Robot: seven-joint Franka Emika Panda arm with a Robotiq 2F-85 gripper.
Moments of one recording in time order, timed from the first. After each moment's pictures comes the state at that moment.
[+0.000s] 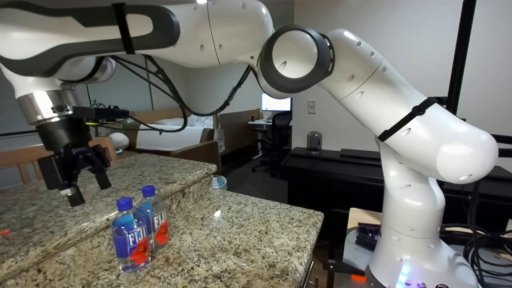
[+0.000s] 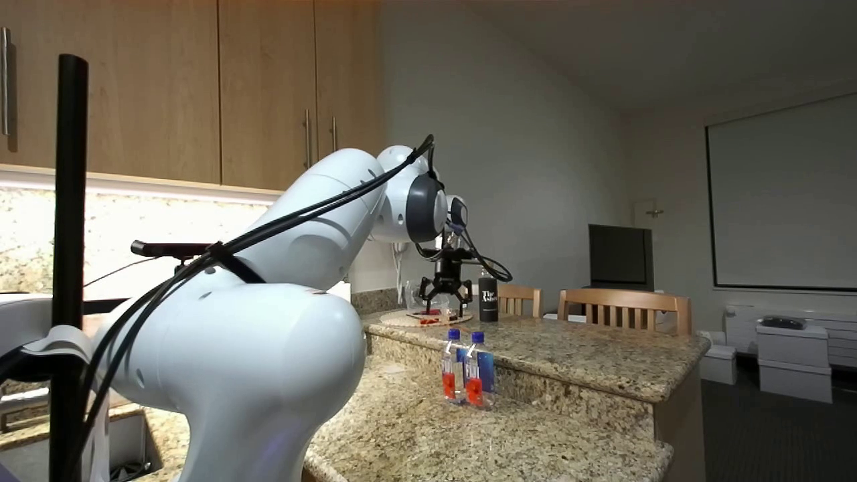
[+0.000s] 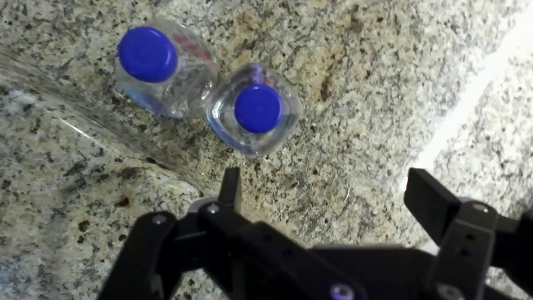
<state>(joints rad) 0.39 0.81 0.14 -0.88 -0.05 1.46 -0.07</state>
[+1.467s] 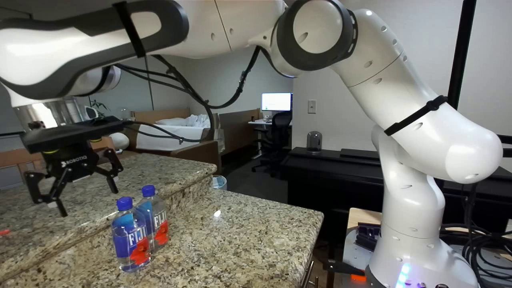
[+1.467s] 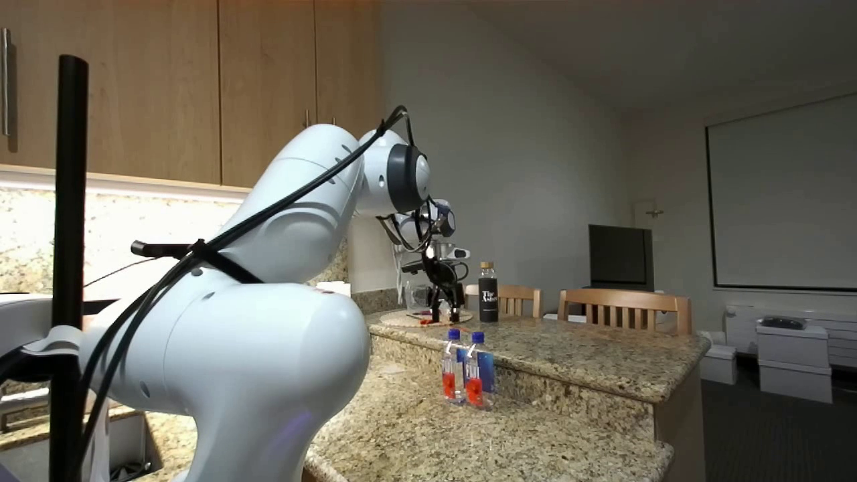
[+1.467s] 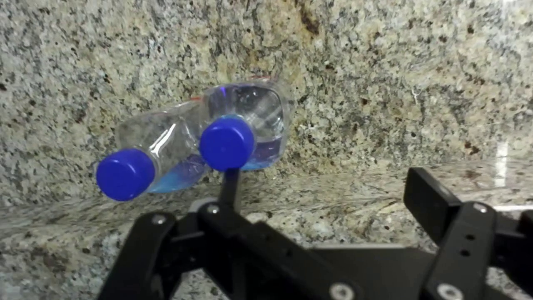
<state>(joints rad) 0.49 0.66 0.01 -1.19 -0.09 1.74 0.73</state>
